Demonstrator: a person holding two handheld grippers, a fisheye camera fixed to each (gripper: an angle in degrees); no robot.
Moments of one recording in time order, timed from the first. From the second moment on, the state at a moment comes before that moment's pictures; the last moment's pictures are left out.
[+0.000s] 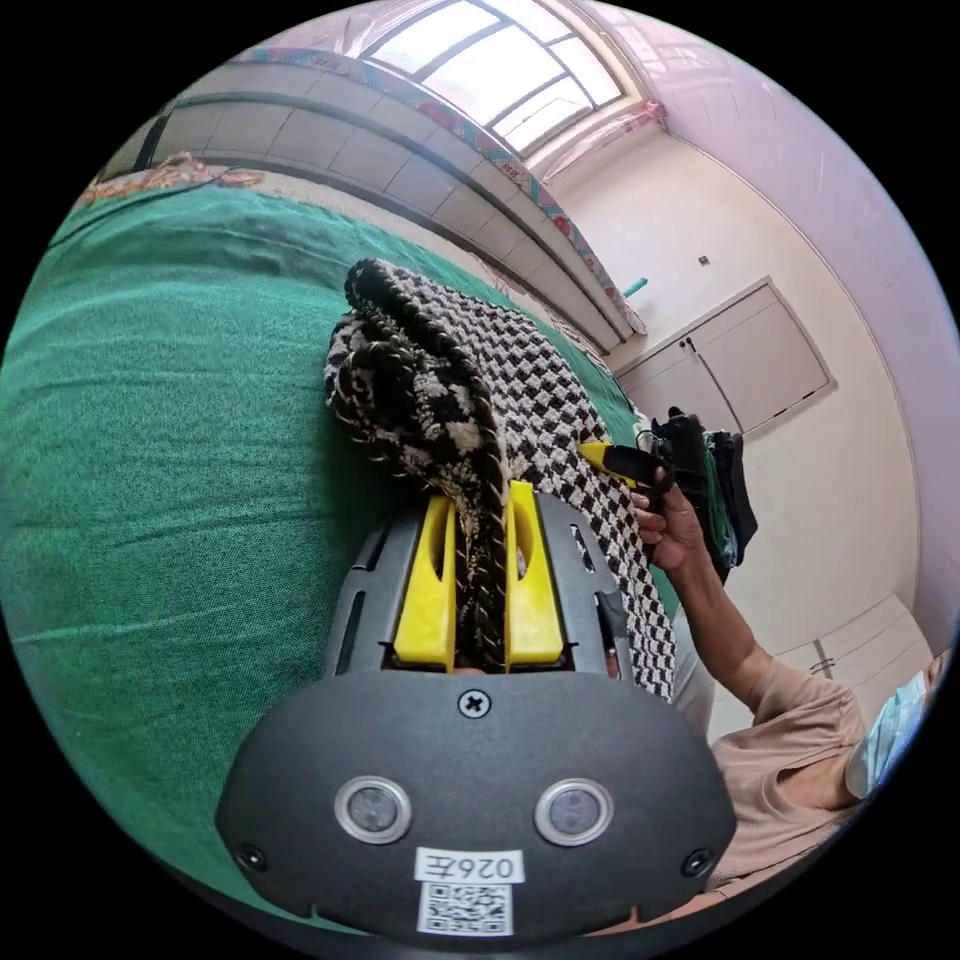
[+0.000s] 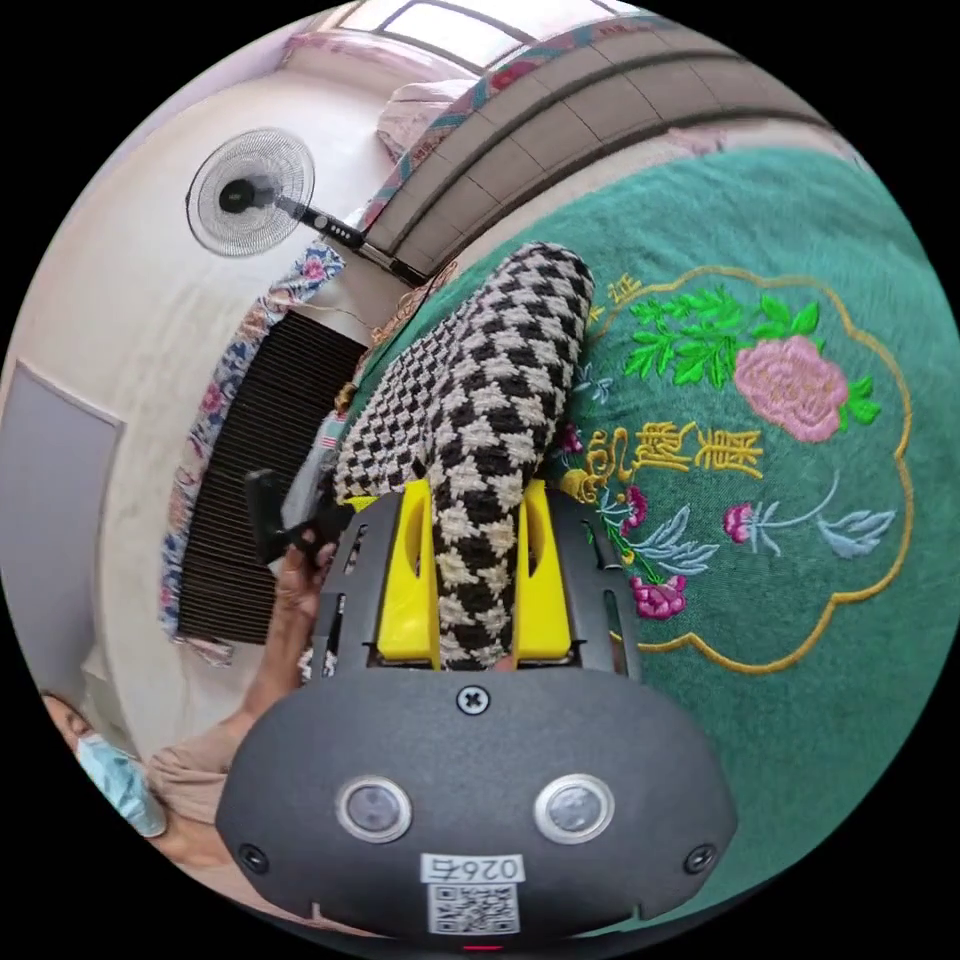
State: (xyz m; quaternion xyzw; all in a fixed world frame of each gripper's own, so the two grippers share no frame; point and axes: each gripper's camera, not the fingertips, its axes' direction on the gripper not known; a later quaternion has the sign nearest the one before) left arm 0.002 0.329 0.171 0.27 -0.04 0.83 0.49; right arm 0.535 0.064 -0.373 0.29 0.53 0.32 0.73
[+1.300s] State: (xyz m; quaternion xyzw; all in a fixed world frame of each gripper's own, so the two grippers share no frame) left arm -0.055 0.755 0.648 0.08 -0.06 0.96 0.26; right arm 0.643 0.520 -0.430 0.22 0.86 0.38 0.25
